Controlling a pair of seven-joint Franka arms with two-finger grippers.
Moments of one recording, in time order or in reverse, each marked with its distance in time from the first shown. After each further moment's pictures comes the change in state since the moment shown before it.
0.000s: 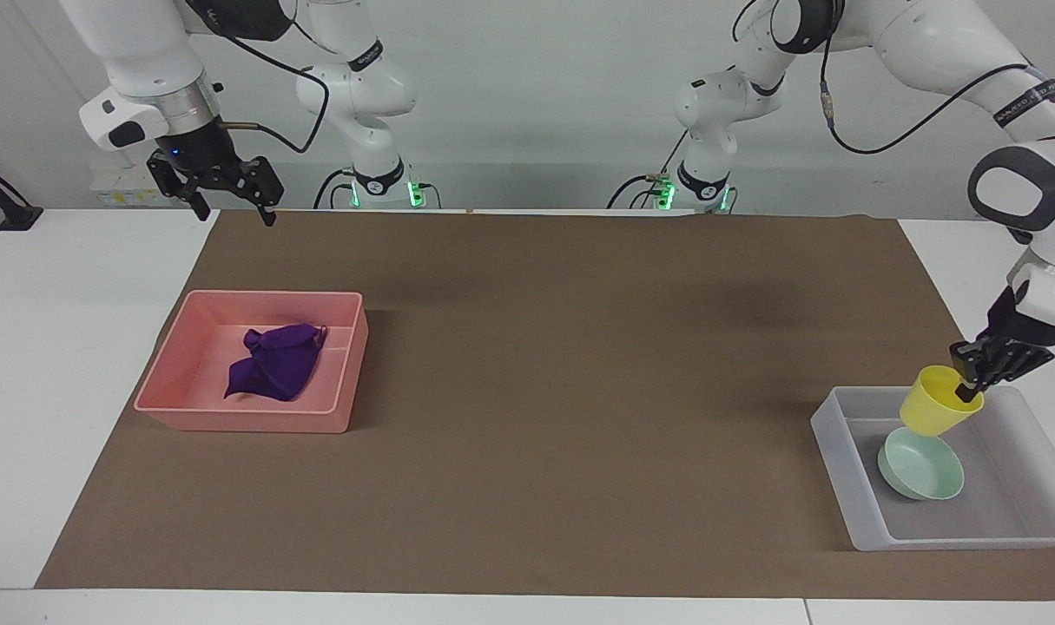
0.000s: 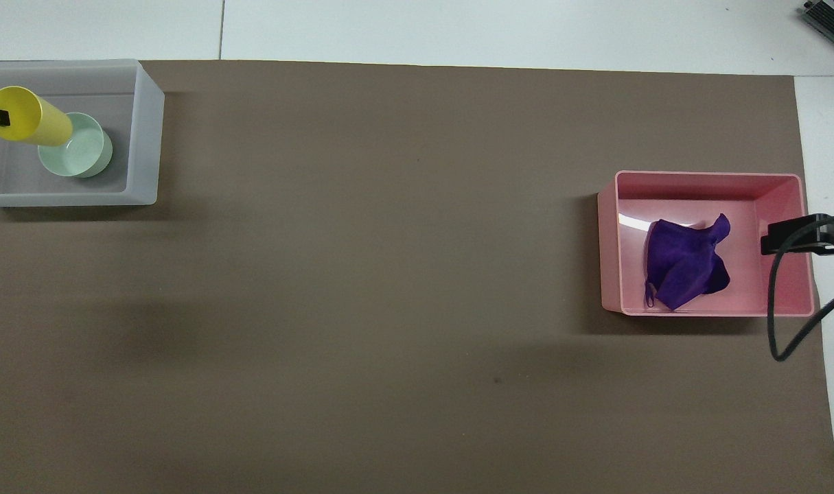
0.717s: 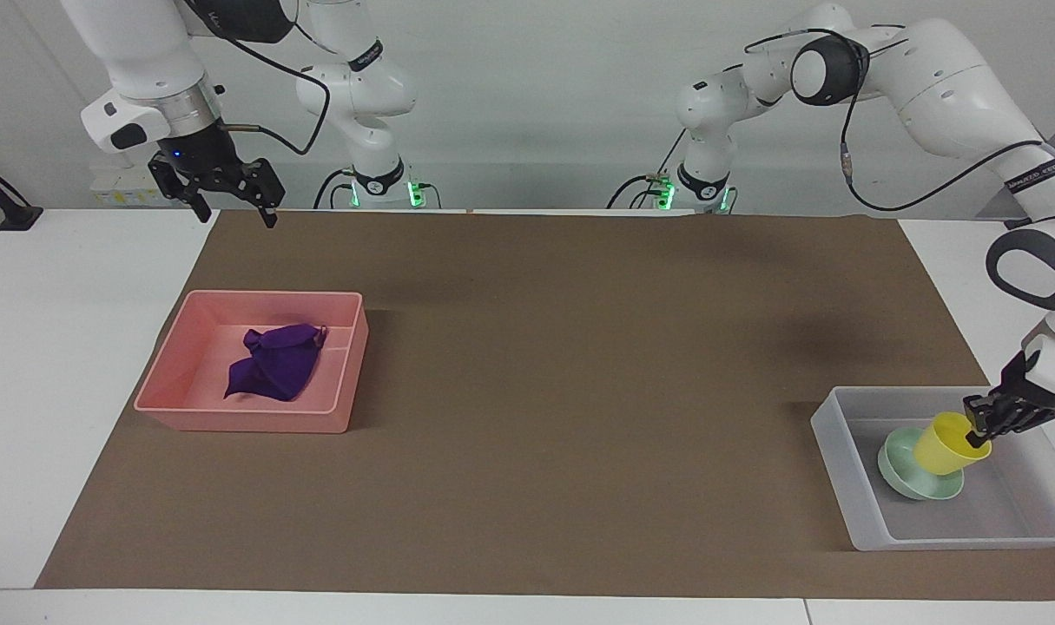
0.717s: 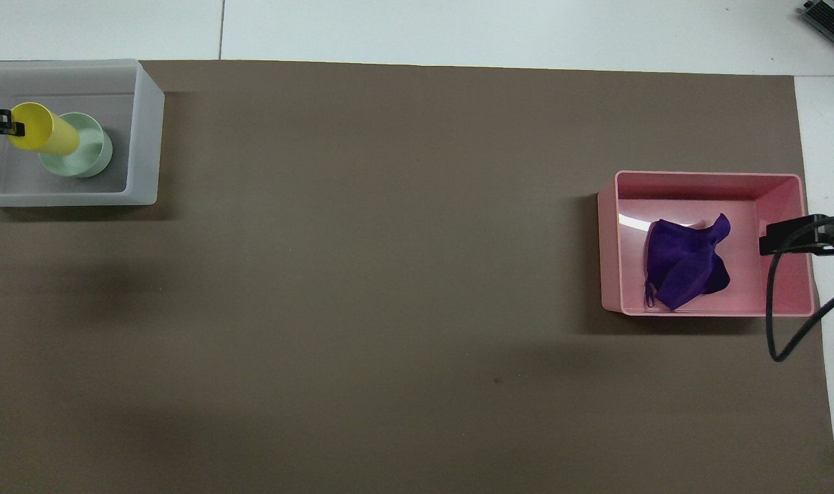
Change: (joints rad) left arm 0.050 0.186 -0.010 0.100 0.000 0.030 0.098; right arm 0.001 -0.001 0.001 -0.002 0.000 0.001 0.000
